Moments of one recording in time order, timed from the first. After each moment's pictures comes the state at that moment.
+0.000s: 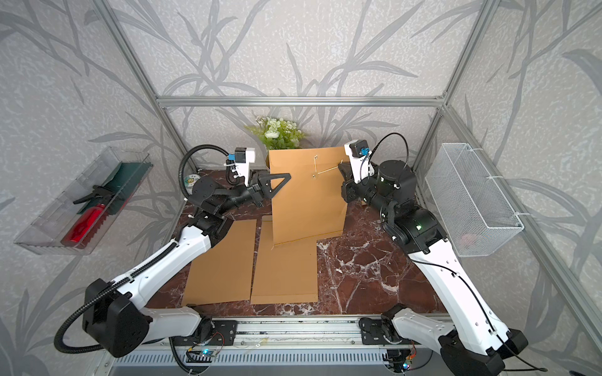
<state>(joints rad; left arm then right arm) -0.47 1.30 1.07 0.64 0.77 -0.68 0.50 1.13 1.50 -0.50 -0.04 -0.07</state>
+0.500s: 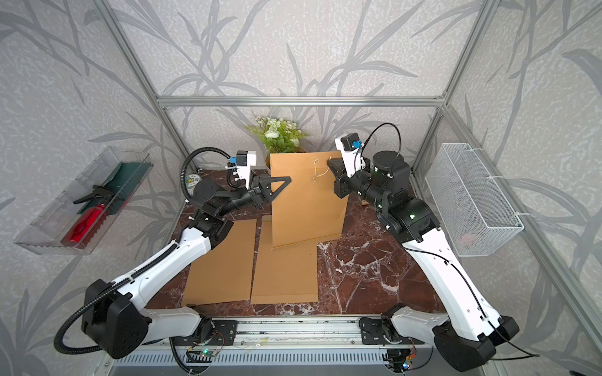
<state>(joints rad) -0.47 1.30 1.04 0.64 0.77 -0.67 0.50 1.22 1.57 -0.49 -0.20 -0.03</state>
